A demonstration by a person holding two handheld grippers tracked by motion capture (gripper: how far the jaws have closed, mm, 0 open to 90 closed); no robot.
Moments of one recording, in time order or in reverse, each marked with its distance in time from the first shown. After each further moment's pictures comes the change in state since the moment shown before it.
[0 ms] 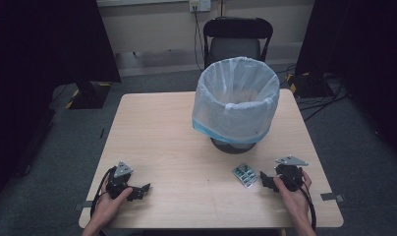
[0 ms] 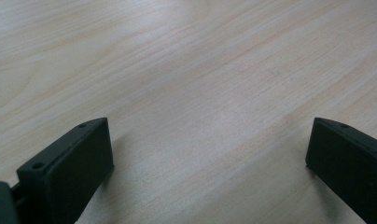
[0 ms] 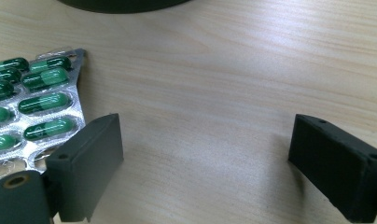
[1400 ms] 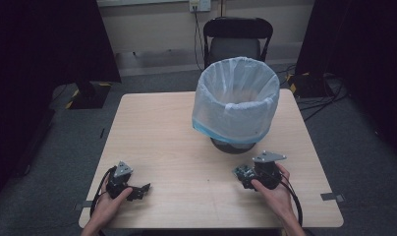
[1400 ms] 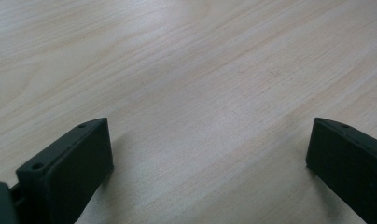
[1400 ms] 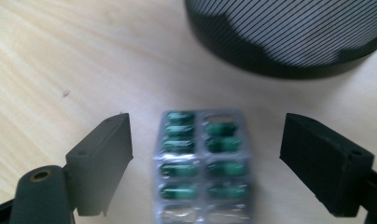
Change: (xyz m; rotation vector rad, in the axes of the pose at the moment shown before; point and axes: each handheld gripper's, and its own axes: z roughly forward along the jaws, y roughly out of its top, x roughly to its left) left arm 0.001 0.000 0.000 0.002 0.000 0.013; right arm 0.059 0.034 -0.005 -0.020 0.274 -0.162
